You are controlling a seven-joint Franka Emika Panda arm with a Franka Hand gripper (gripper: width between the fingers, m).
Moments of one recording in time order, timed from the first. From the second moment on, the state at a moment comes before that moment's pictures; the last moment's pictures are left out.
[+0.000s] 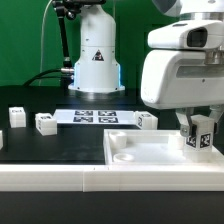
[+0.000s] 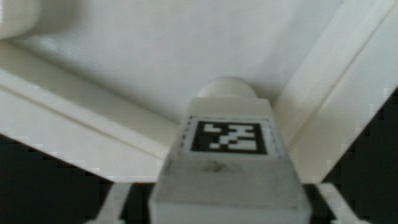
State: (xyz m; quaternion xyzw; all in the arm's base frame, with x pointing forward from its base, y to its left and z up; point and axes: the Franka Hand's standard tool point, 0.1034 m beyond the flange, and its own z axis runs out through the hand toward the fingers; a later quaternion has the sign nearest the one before) arm 0.627 0.117 0.069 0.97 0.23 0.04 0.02
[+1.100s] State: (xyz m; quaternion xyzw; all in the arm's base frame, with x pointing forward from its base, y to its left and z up) arm 0.625 0.112 0.067 0.97 -0.25 0.04 -0.01
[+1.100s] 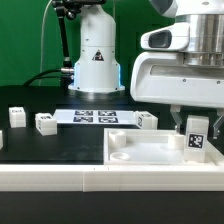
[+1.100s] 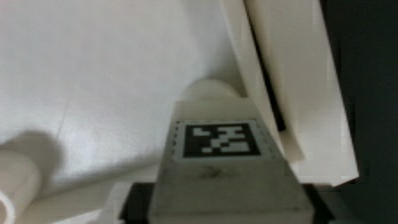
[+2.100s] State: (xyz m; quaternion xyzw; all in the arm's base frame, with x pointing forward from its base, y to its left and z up) arm 0.623 0.101 0.067 0.95 -0.31 0.03 0.01
